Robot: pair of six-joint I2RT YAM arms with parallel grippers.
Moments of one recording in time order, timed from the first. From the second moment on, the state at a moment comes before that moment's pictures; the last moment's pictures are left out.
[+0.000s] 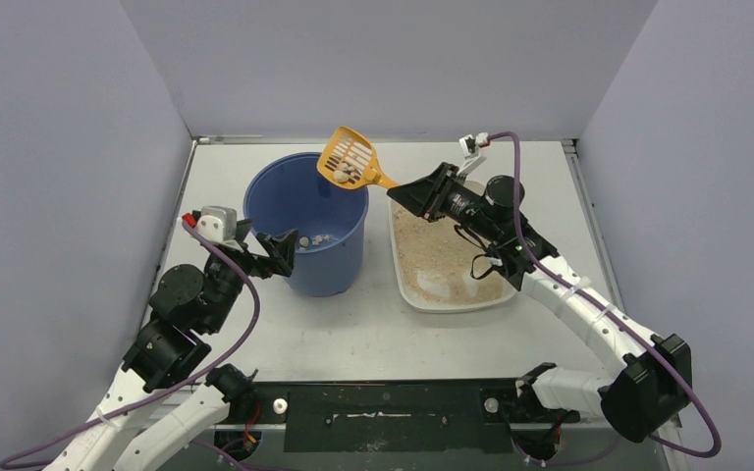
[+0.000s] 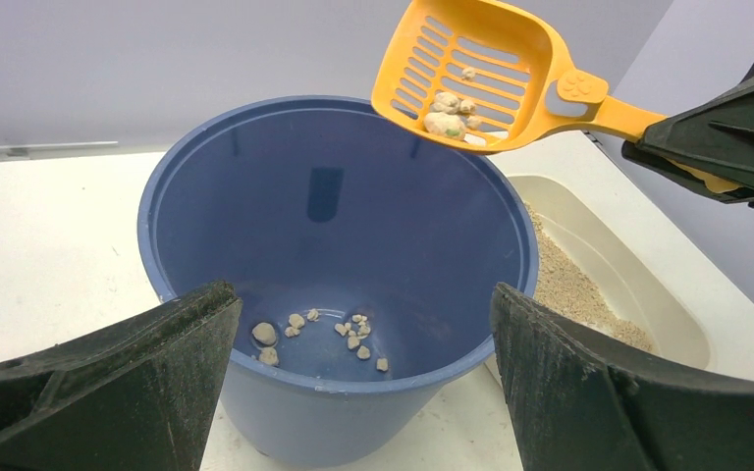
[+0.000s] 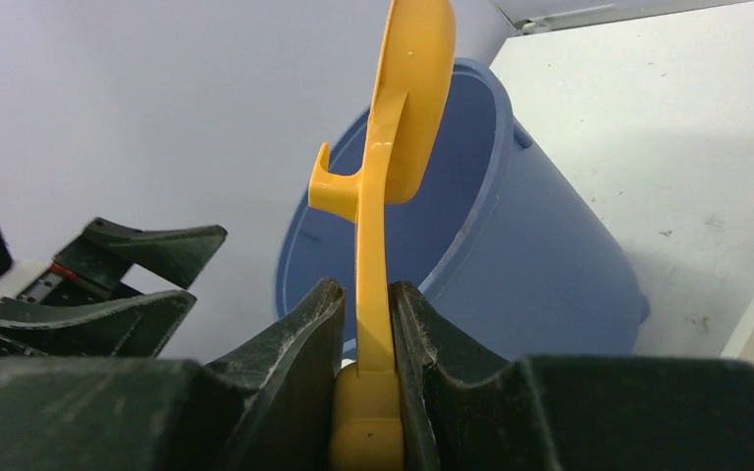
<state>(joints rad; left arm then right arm) -0.65 0.53 0.84 -0.27 -0.33 -0.20 0.53 1.20 0.98 0.25 -0.40 0.82</state>
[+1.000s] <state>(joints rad) -0.65 0.52 0.84 -0.27 -0.33 -0.20 0.85 1.34 1.43 -0.33 -0.02 -0.34</state>
